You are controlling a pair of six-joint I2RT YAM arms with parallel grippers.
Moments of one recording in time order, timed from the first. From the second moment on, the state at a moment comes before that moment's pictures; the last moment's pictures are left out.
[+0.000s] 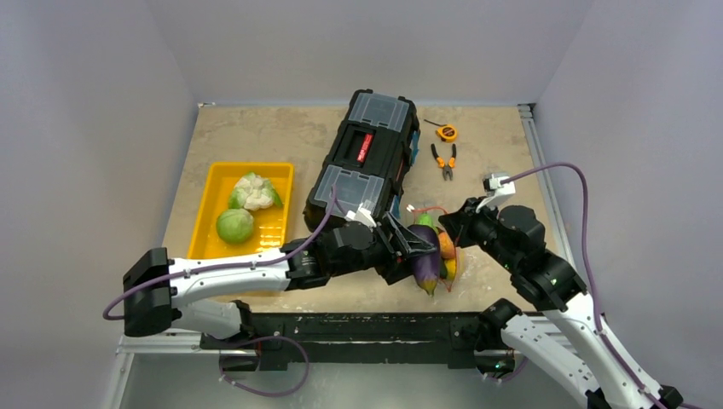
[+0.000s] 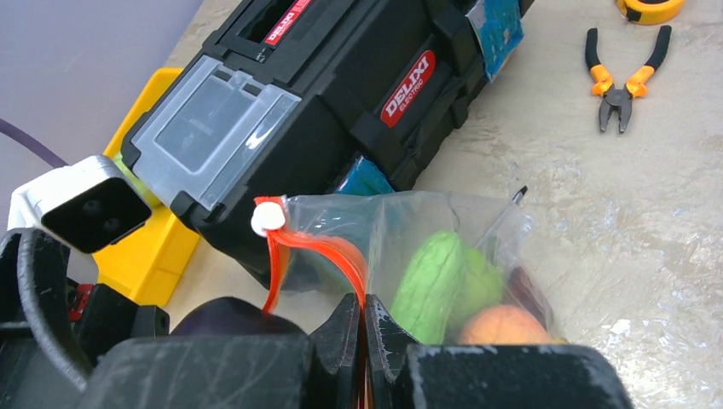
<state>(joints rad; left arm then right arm) -1.24 1.29 0.89 0.07 -0.07 -1.72 0.58 0.58 0.81 -0.58 0.07 0.43</state>
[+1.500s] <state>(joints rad) -1.24 1.39 1.23 -0.26 -0.20 -1.21 0.58 0.57 0.81 -0.57 0.03 0.43</state>
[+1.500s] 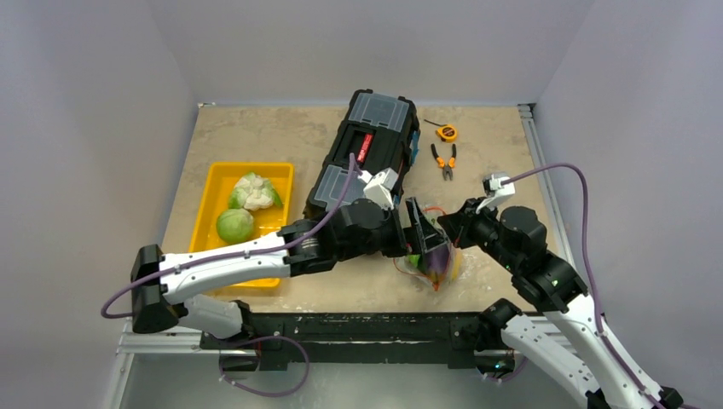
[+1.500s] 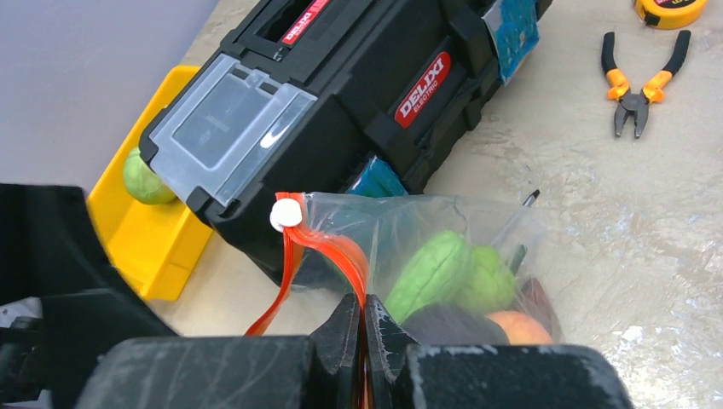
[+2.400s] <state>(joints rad) -1.24 1.40 1.07 -0.23 -0.14 -0.36 0.58 0.58 0.83 -0.61 0.06 0.43</state>
